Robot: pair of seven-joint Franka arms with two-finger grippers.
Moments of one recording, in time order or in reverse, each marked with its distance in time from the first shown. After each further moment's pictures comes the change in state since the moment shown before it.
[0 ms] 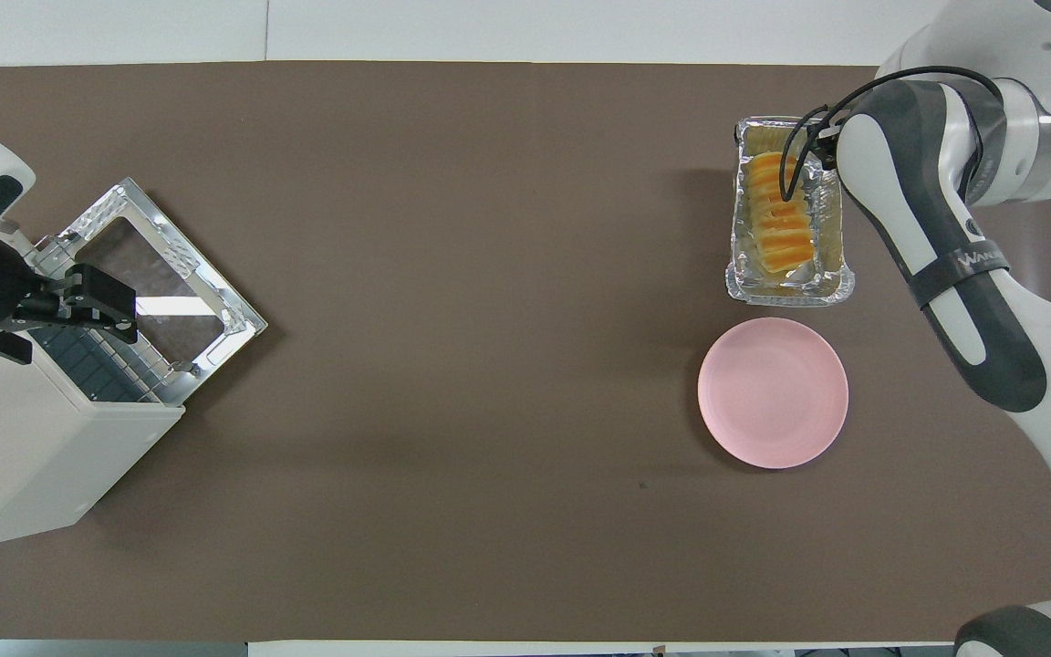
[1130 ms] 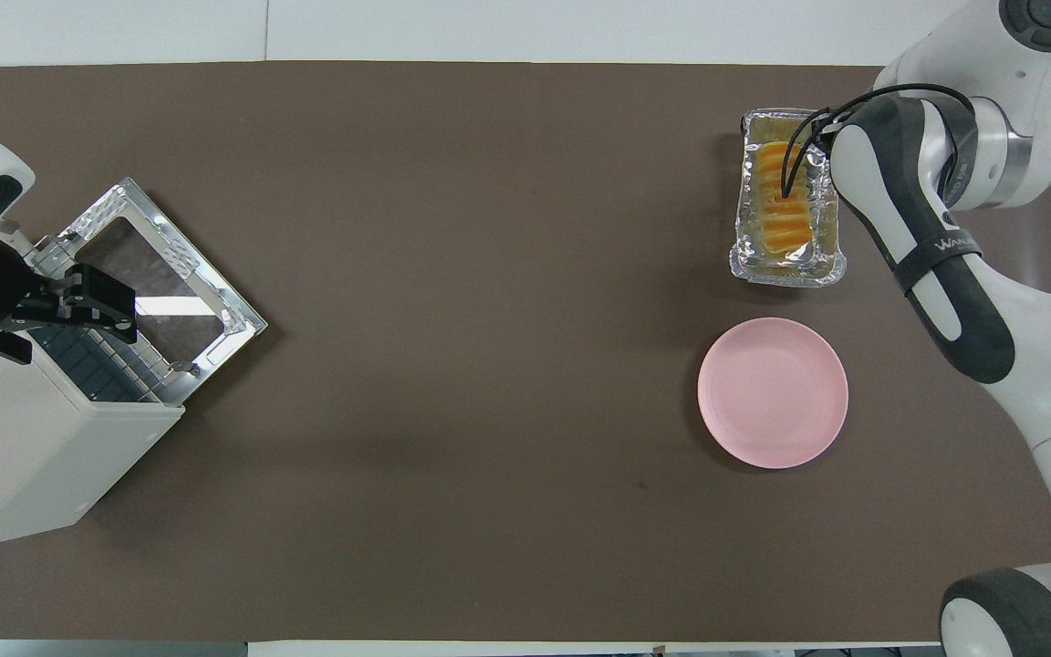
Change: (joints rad) left arm 0.000 0.000 0.000 0.000 0.000 0.000 0.000; right arm -0.019 0.079 -0.015 0.008 -0.005 0.145 -0.006
